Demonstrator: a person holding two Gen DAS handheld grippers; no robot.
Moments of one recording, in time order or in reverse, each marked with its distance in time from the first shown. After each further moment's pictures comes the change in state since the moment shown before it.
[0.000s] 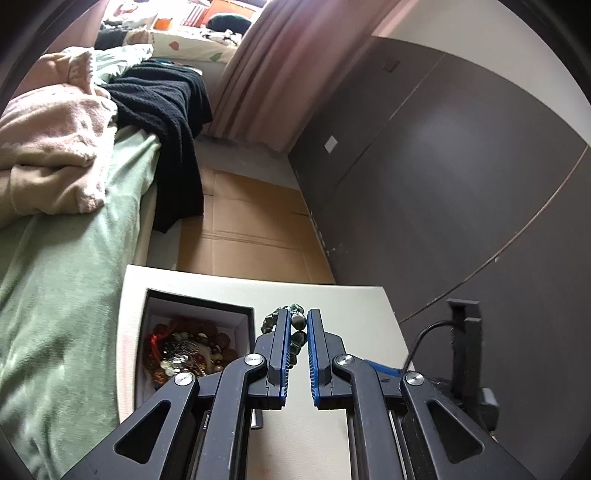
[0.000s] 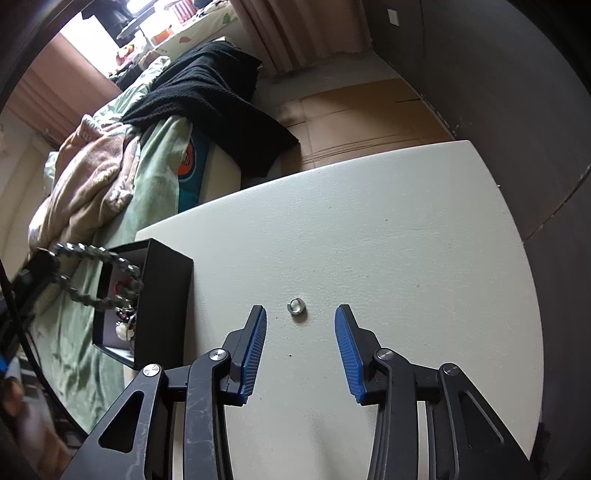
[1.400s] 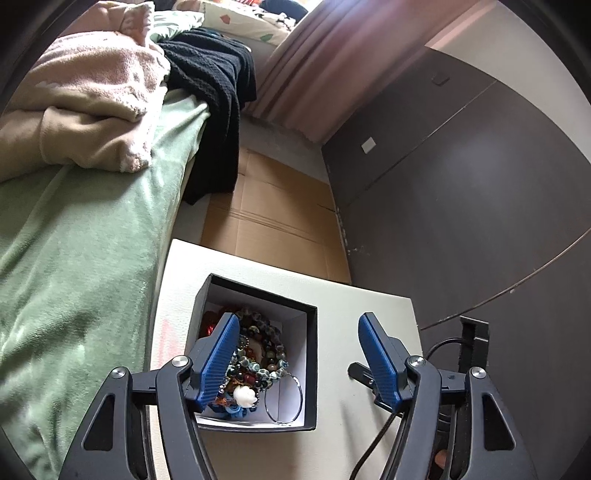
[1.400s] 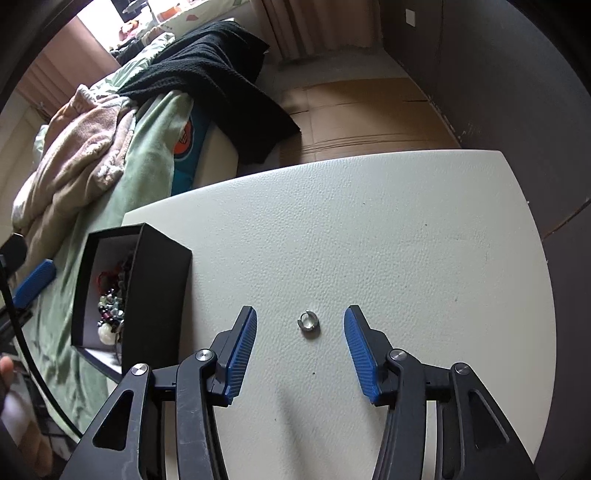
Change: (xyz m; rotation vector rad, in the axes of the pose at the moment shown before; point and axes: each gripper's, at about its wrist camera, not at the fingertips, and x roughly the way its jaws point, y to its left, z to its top) left arm 0.006 0.055 0.002 -0.164 0.049 0.044; right arm 0.026 0.027 0.011 -0.073 0.043 -0.069
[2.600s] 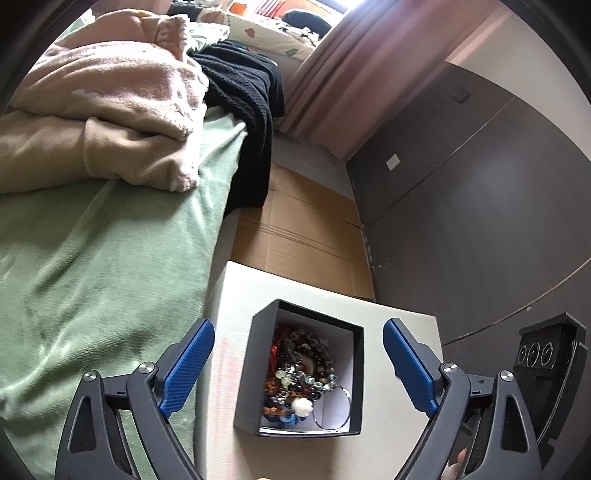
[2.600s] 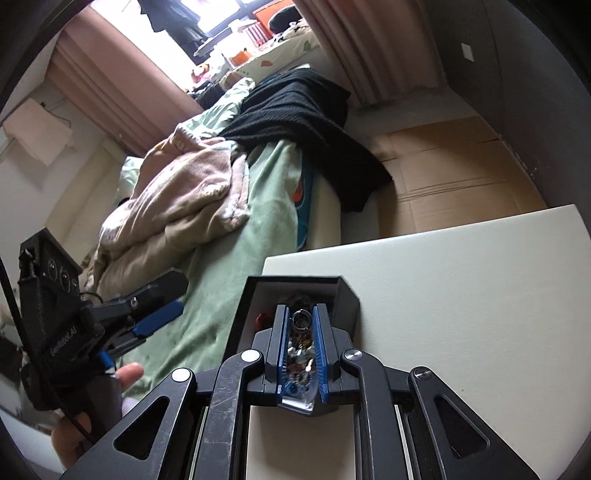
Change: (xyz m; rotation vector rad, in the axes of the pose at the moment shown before) left arm -0.025 0.035 0.014 -0.034 -0.054 0.083; right arm -0.048 0.080 0.005 -0.033 -0.182 0.336
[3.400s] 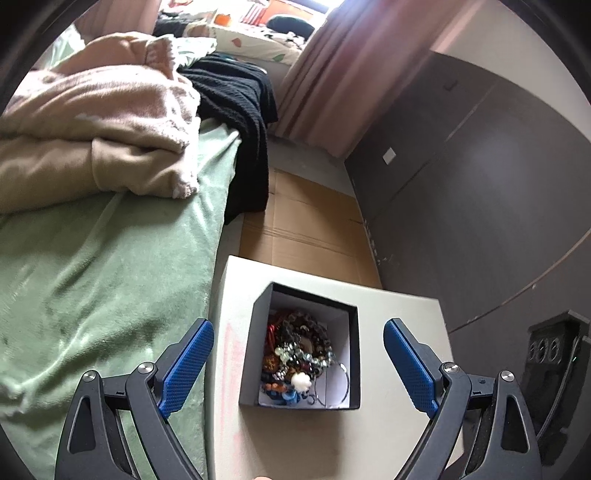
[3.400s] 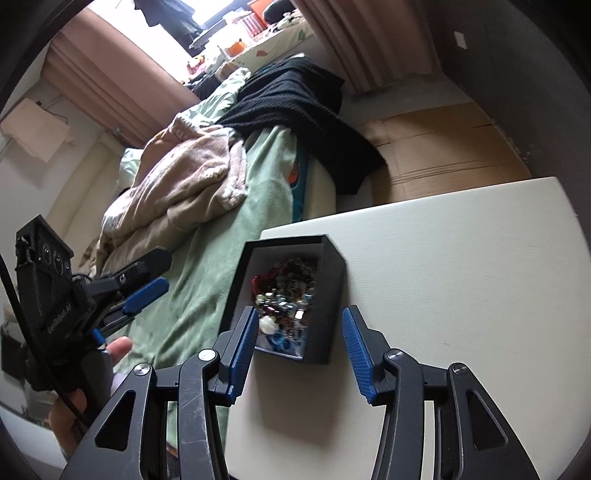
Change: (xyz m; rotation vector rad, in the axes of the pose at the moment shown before) left arm -0.021 -0.025 -0.021 0.101 -0.009 0.049; right arm -0.038 -0.015 -0.028 0.028 0.030 -0.009
